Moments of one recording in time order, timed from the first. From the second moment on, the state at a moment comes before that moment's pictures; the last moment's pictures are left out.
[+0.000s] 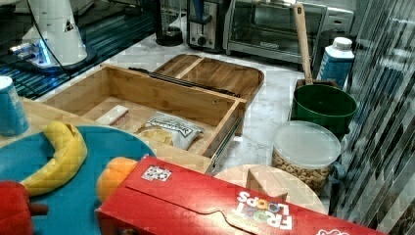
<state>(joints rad) -0.05 0.03 0.03 -2.06 0.00 0.45 -0.59</state>
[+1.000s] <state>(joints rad) -0.03 0.07 0.09 -2.23 0.01 0.70 -0.75</state>
